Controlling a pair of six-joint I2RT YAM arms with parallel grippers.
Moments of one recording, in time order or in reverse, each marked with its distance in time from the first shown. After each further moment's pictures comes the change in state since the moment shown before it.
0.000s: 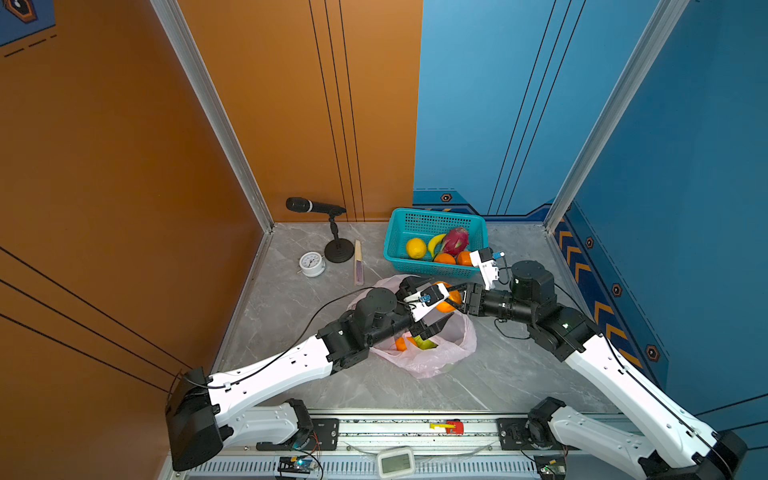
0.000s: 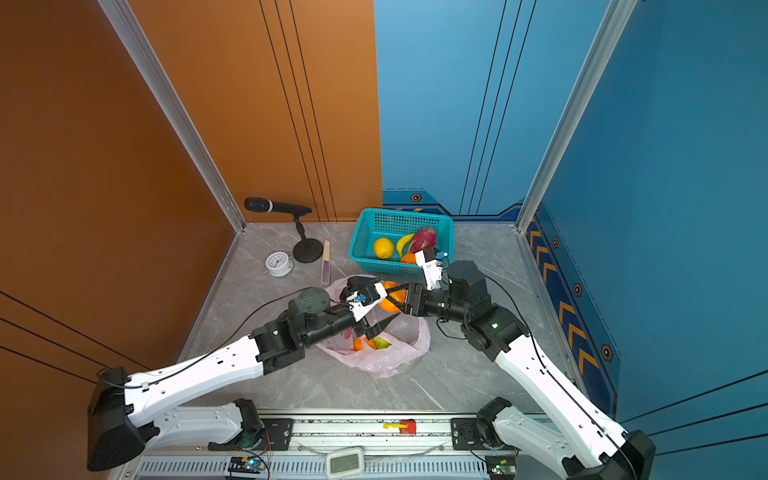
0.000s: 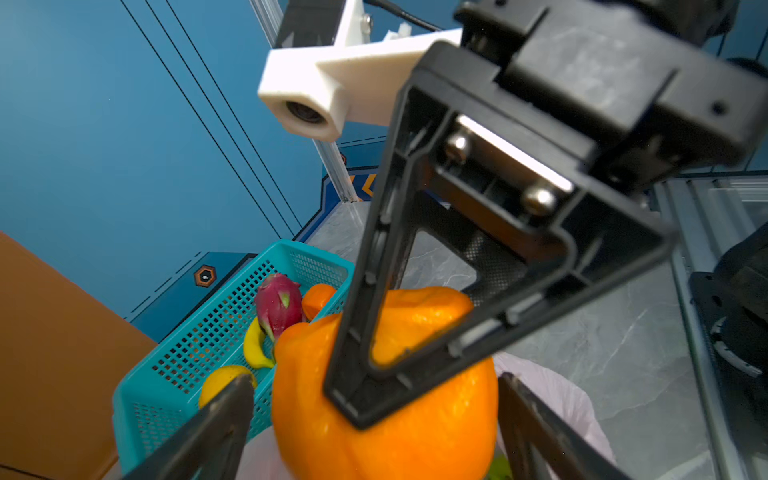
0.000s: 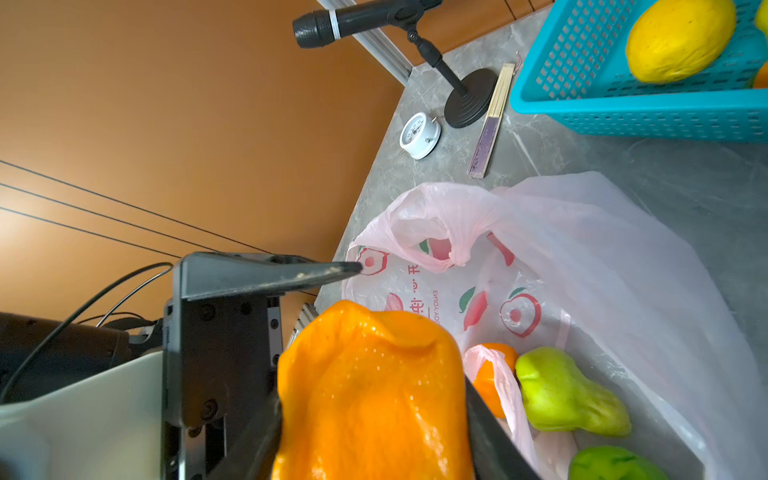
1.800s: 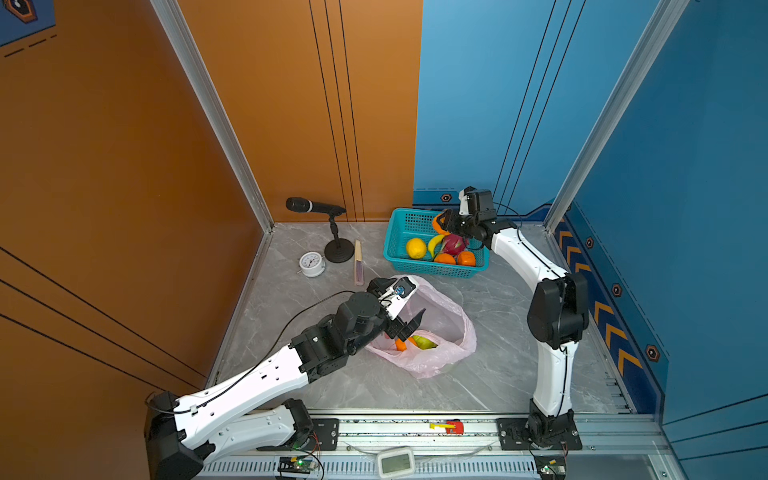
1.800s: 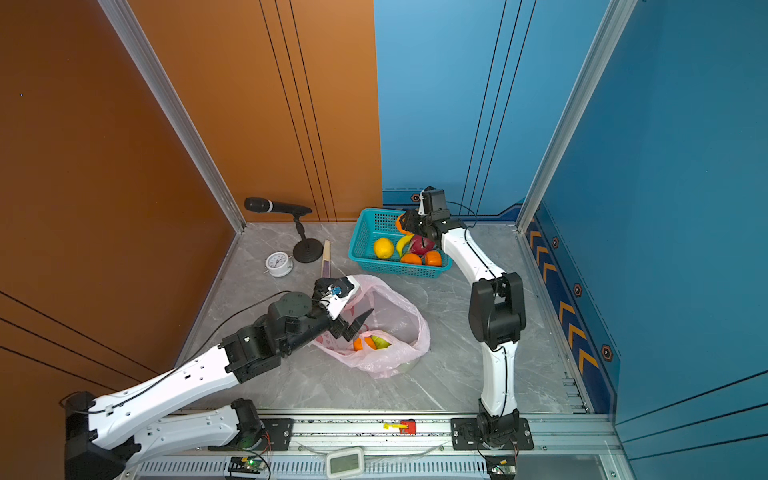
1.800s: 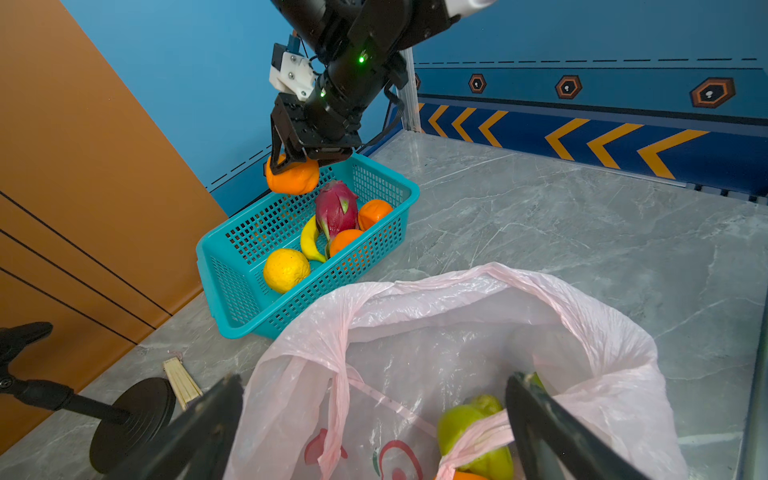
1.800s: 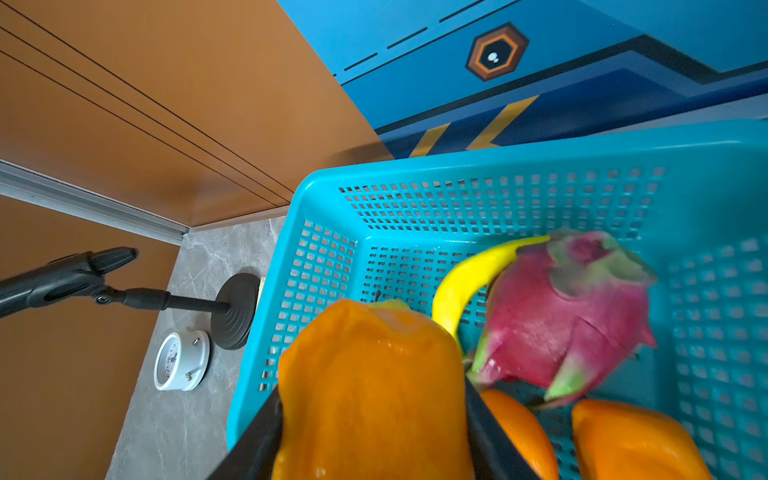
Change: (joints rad) left arm 0.040 -0.140 -0.011 -0.282 -0.199 -0.159; right arm -0.257 1.134 0.932 -0.024 0.314 -0.202
